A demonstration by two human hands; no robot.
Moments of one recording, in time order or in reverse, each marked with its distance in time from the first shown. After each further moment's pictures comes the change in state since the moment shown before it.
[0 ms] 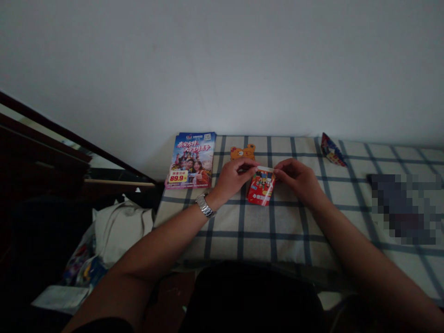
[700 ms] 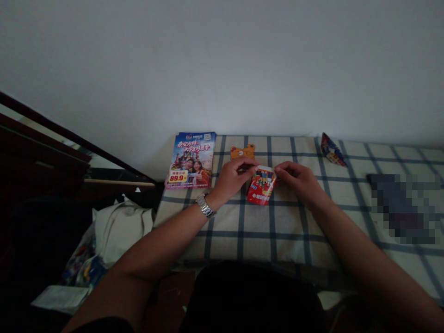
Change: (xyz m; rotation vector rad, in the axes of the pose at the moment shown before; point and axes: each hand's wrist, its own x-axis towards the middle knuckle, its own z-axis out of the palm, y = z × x) left_hand -0.001 -0.001 0.001 -0.014 0.017 0.008; right_hand -0.001 -0.002 0.001 0.062 -0.019 0.104
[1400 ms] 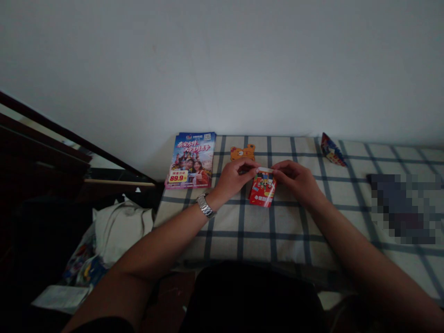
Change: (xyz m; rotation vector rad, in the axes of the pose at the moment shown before) left_hand 0.001 -0.005 0.001 -0.082 -0.041 -0.027; right_hand -0.001 0.001 0.002 -0.036 0.008 -0.070
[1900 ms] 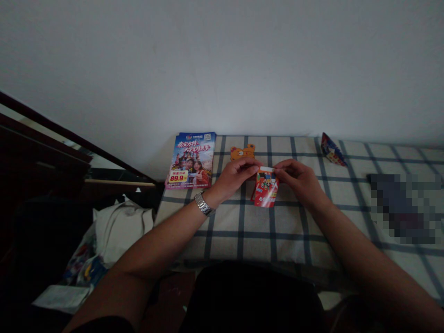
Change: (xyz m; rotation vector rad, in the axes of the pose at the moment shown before) left_hand 0.001 -0.006 0.001 -0.372 -0.084 -0.125; right_hand -0.001 -0.004 0.000 0.061 0.026 -0.011
